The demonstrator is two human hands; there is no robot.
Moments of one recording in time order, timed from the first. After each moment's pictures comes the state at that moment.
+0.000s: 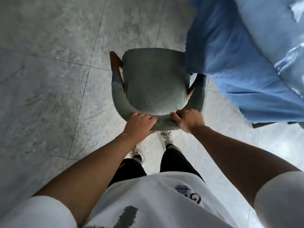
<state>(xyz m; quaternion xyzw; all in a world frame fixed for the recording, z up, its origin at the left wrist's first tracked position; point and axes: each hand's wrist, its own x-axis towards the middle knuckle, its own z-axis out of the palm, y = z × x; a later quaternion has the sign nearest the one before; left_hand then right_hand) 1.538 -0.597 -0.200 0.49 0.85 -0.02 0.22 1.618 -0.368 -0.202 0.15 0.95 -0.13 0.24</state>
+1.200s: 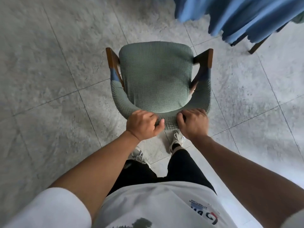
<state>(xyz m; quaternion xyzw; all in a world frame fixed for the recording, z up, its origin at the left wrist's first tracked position) 1.459 -0.756 -0.231 0.66 0.72 0.19 0.06 1.646 -0.647 -0.209 0.47 0.88 -0.13 -0.01</state>
